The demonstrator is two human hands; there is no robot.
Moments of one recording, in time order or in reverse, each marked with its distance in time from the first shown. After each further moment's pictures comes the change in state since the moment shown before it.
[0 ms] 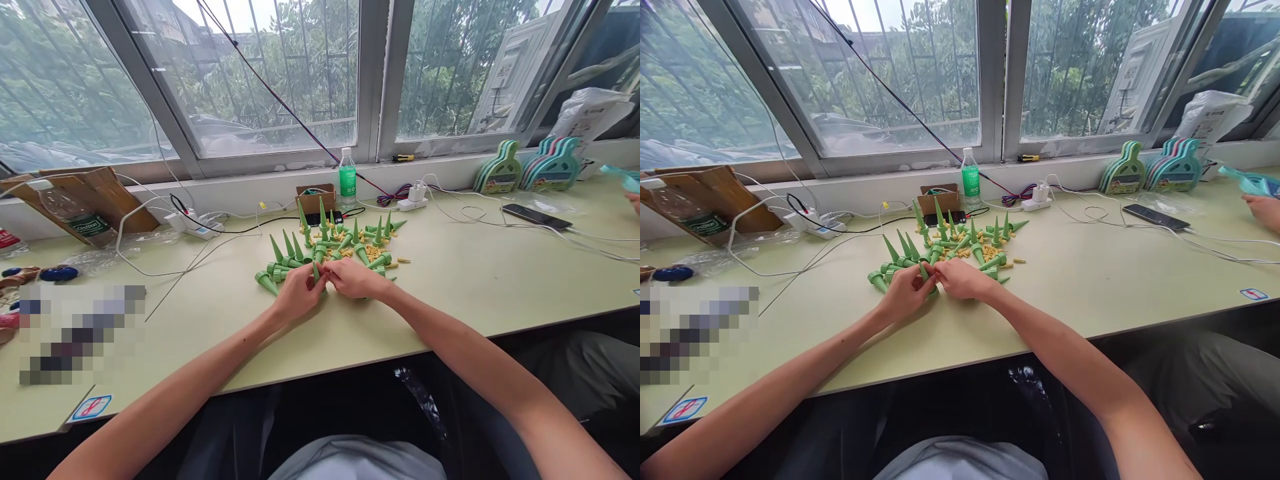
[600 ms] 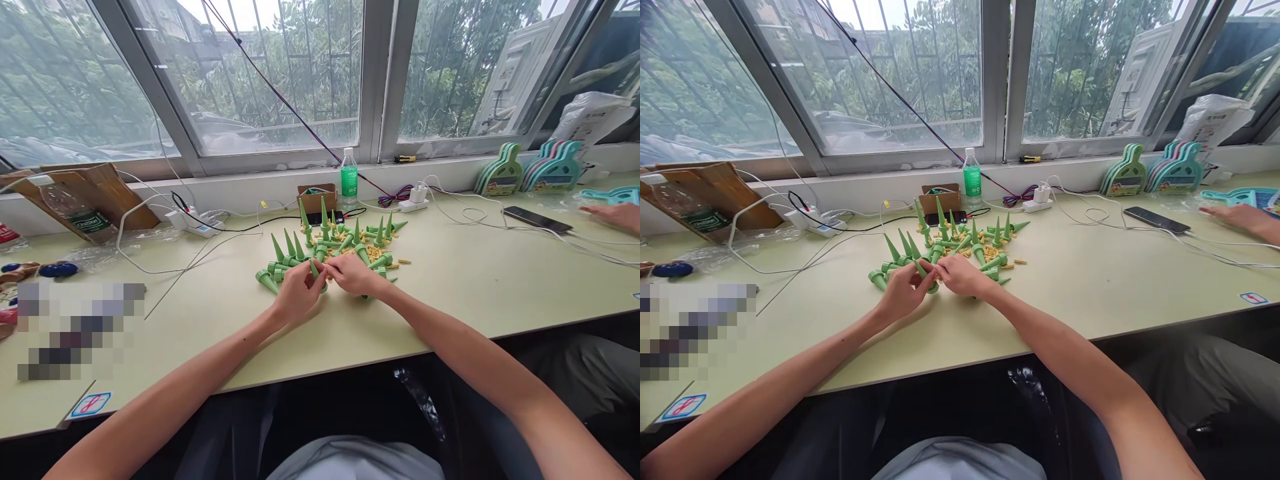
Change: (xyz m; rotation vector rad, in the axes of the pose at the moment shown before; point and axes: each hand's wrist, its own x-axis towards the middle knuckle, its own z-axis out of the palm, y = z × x) left_hand -0.001 -0.004 0.002 -0.008 0.122 0.066; right_hand 0.006 0.002 0.002 0.155 0.122 0.036
